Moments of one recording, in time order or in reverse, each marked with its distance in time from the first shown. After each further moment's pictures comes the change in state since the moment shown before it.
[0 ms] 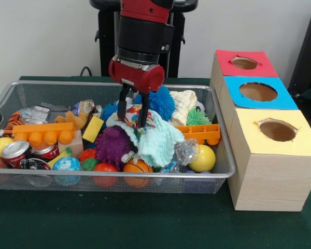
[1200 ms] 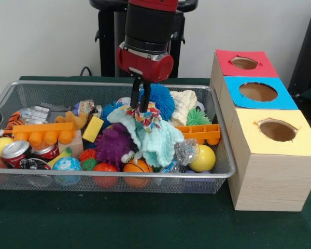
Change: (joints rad) arm 0.095 -0.019 -0.100 -0.067 0.000 0.200 0.000
